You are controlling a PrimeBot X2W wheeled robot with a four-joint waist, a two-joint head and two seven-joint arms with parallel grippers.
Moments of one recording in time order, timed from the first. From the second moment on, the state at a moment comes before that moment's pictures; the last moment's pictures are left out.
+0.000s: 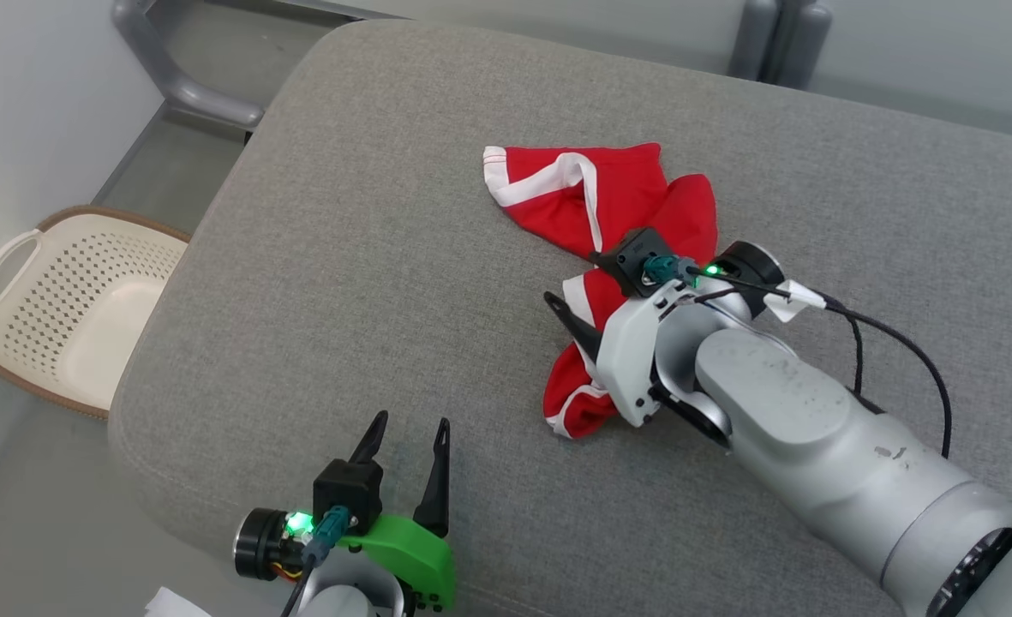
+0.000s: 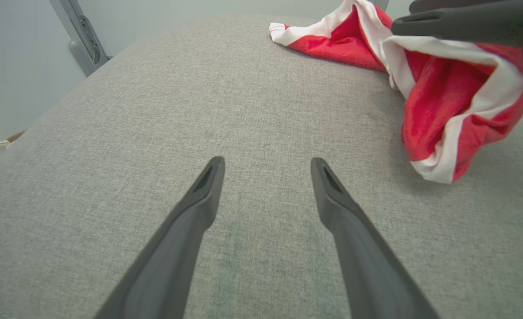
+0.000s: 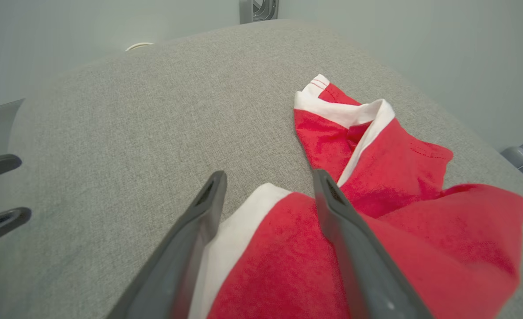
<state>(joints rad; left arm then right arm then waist) -0.22 0.05 -0.48 0.50 -0.32 0.11 -0.26 -0.87 -0.13 0.93 0.85 0.52 0.13 -0.04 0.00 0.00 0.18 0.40</state>
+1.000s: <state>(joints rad) -0.21 0.05 -0.42 0.55 -0.31 0.10 -0.26 -1.09 -0.15 0.42 0.87 0.55 0.13 -0.26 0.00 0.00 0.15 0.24</state>
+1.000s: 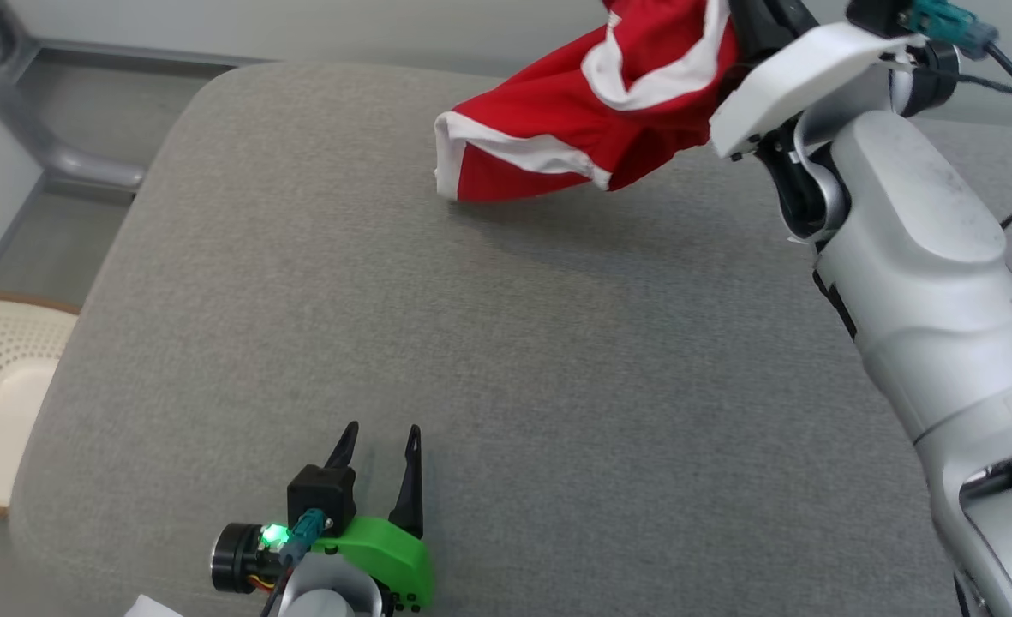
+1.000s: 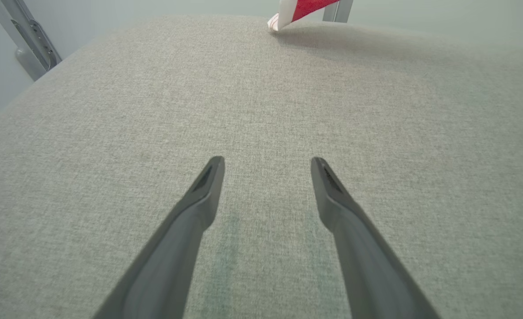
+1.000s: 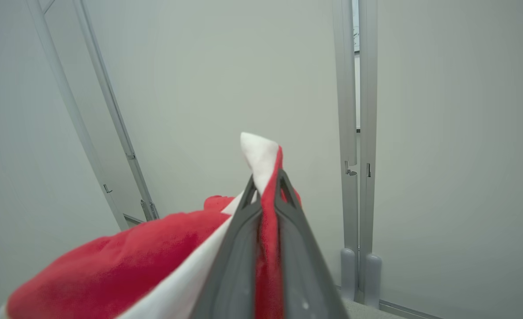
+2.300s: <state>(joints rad) -0.25 0.05 -0.44 0.57 -0.30 0.08 -0.26 -0.27 -0.05 0.12 0.47 0.06 0.13 -0.26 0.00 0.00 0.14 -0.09</state>
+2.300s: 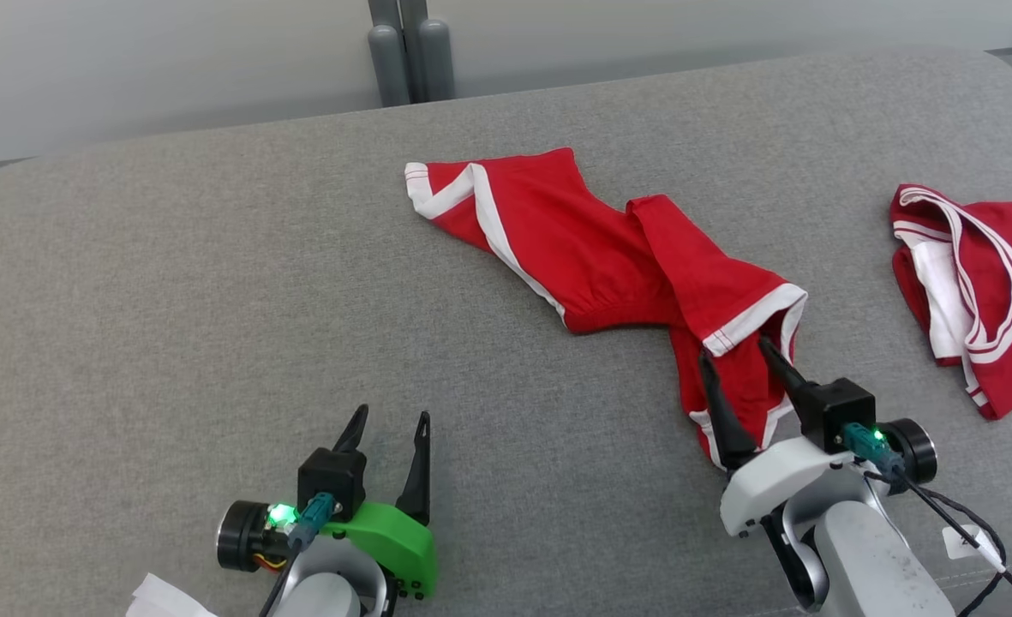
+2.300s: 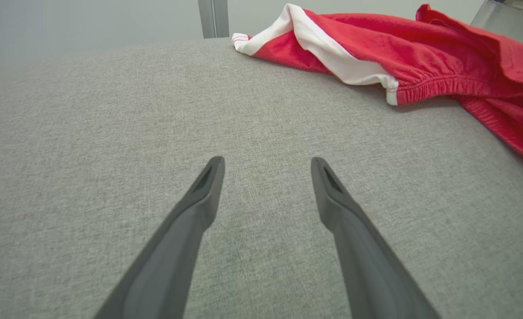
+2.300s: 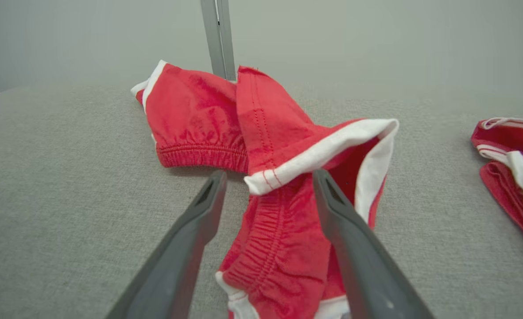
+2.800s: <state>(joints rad) -0.25 0.05 -0.44 0.57 -0.30 0.08 -0.26 -0.33 -0.05 0.10 0.57 0.18 0.13 -0.26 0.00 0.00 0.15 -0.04</state>
